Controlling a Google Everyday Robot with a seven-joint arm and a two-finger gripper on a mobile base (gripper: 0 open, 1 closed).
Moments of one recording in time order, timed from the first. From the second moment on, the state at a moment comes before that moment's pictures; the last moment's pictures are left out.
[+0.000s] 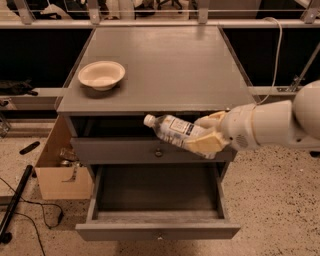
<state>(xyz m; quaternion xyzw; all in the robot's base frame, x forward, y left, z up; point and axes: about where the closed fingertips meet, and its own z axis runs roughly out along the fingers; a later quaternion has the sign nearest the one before) 0.506 -0.097 0.836 -0.46 0.76 0.22 0.41</state>
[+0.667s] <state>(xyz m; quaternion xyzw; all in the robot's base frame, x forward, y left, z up) 0.455 -0.053 0.719 -0.44 0.76 0.28 0.38</state>
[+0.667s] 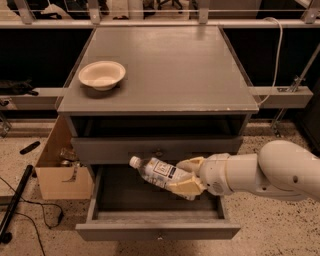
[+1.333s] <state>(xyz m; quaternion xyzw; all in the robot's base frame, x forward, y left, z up) 0.456 -0.052 0.710 -0.44 0.77 0.28 0.37</state>
